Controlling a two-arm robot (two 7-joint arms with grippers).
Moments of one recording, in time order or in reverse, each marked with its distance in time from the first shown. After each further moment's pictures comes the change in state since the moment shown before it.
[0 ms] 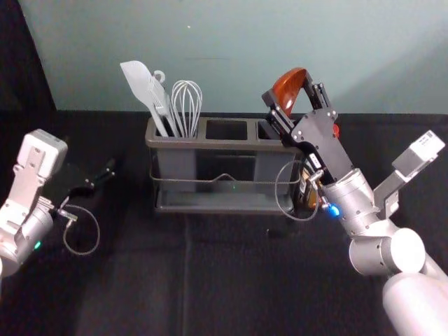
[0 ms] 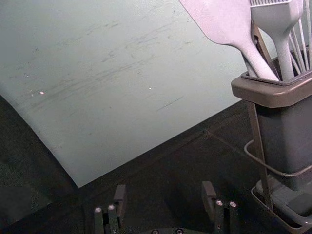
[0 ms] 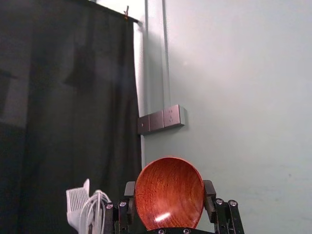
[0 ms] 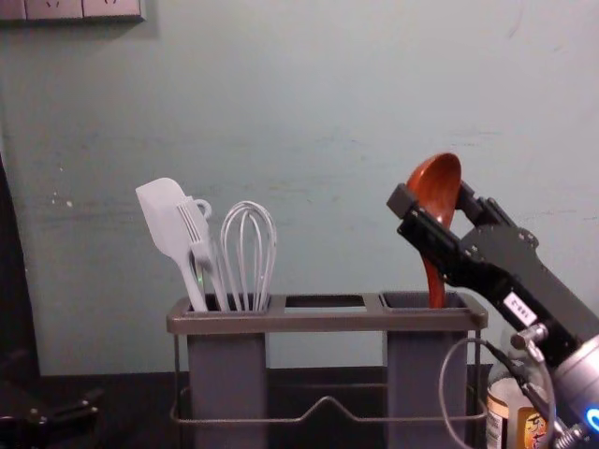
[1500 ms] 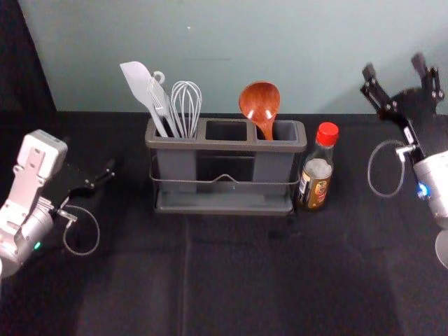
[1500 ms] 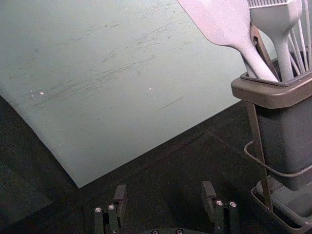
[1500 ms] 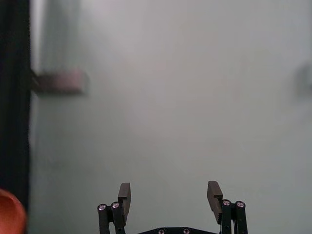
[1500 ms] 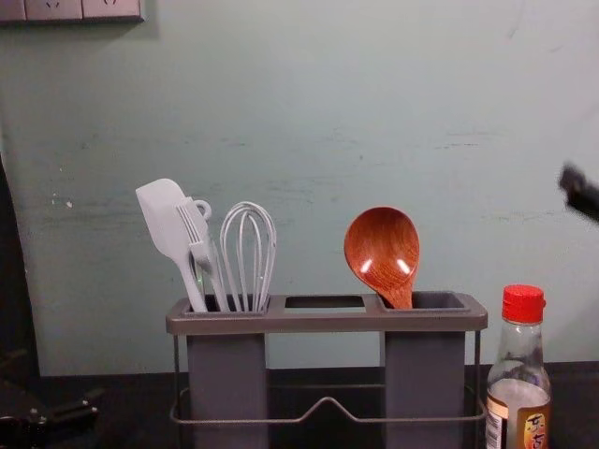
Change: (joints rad) left arm 0.000 0.000 0.000 0.000 0.000 0.000 0.000; right arm -0.140 0.124 0.208 -0.326 -0.365 0.262 -0.465
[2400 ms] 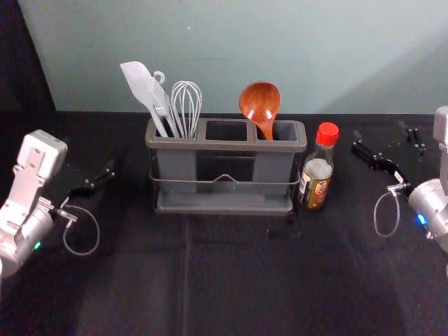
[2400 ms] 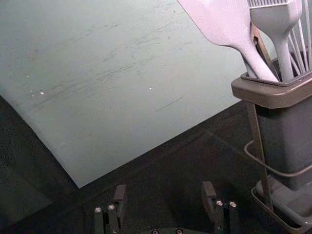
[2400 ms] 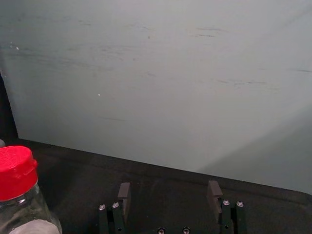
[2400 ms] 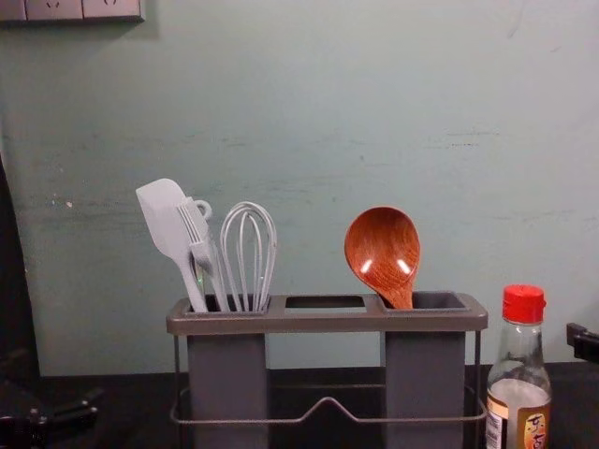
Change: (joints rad) left arm 0.000 0.000 0.000 0.000 0.000 0.000 0.000; right arm -0.059 0.051 -0.028 -0.052 -0.133 0.447 -0.124
